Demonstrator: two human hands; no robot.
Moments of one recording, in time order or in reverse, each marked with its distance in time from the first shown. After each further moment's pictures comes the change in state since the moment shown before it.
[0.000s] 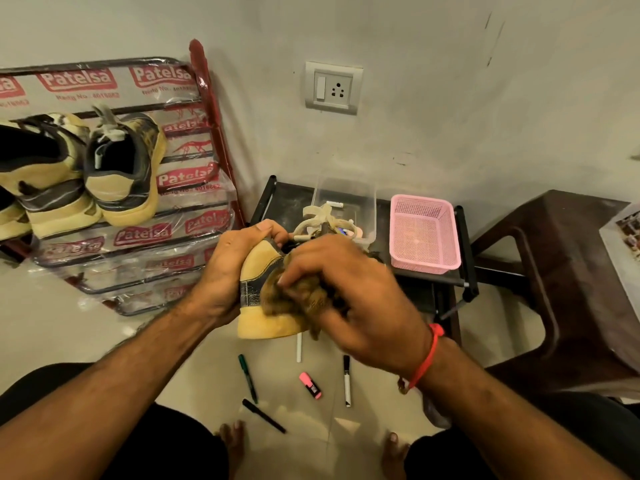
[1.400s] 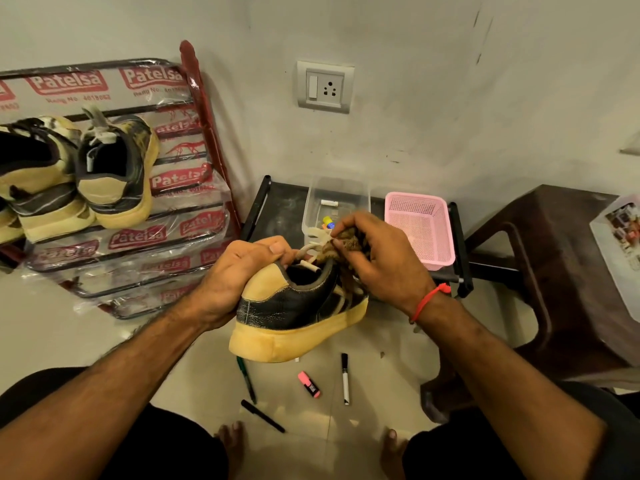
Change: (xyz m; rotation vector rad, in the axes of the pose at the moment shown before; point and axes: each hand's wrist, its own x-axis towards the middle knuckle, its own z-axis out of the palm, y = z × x) left_hand -0.004 -0.005 -0.001 0.175 -0.159 0.027; right_hand -0.004 0.063 -0.016 -0.117 0.055 0.399
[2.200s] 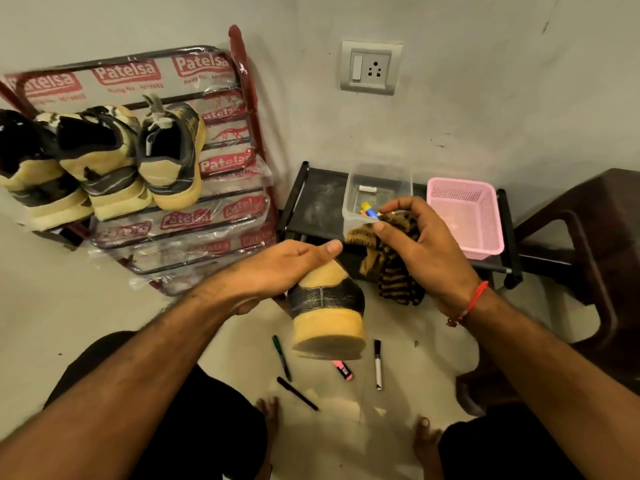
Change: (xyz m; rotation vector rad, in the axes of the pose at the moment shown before) left_hand -0.021 0.040 0.006 0.498 -0.029 -0.537; right_hand -0.010 -0.013 0.019 0.465 0.027 0.453
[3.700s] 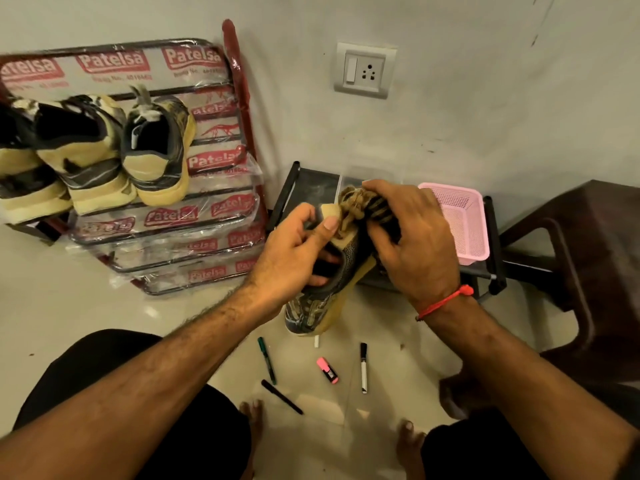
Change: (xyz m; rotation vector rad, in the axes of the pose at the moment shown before) left_hand 0.014 0.012 0.034 -0.376 0.397 0.275; right_hand 0.013 -0.001 0.004 -0.729 0.252 -0.633
